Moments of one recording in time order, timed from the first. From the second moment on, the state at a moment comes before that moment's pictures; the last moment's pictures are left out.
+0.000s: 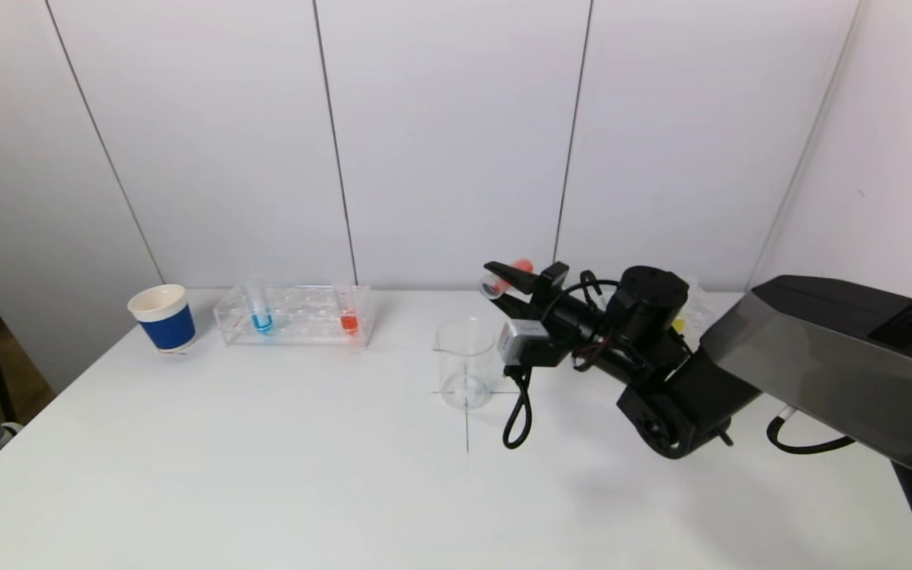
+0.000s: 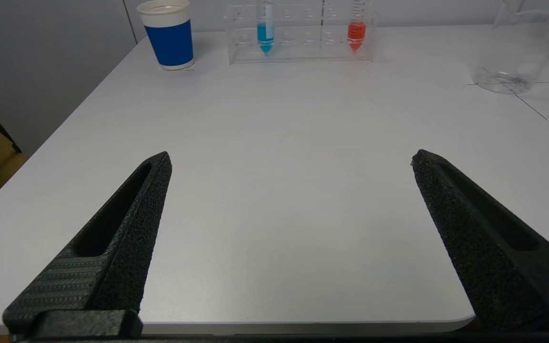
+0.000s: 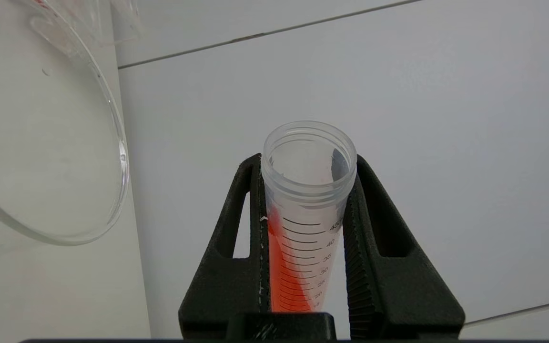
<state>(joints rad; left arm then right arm) -0.01 0.00 0.00 0.01 0.00 0.00 0.46 2.36 -1.06 -1.48 0.43 -1.30</state>
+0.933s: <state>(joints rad) -0.01 0.00 0.00 0.01 0.00 0.00 0.46 2.36 -1.08 -1.48 0.46 -1.32</state>
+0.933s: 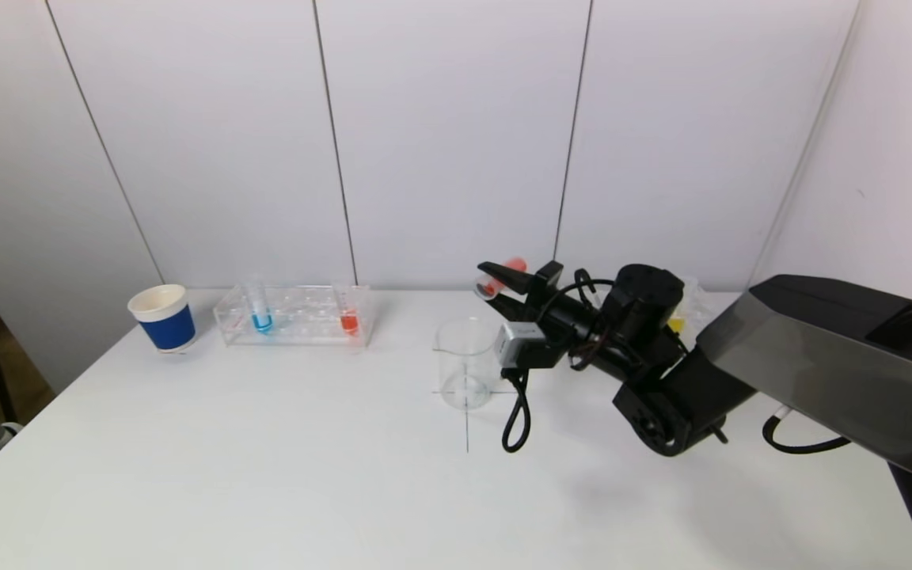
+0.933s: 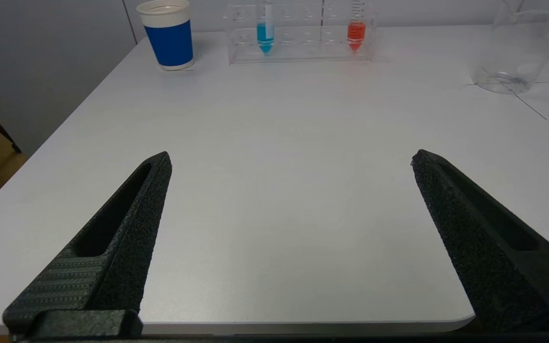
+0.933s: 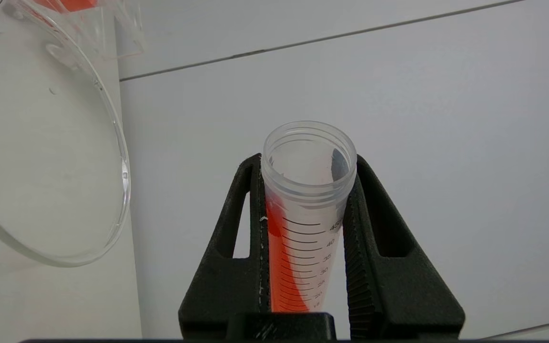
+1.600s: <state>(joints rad) -0.01 0.00 0.00 0.01 0.00 0.00 0.46 2.37 -1.08 -1.46 0.48 -1.38</state>
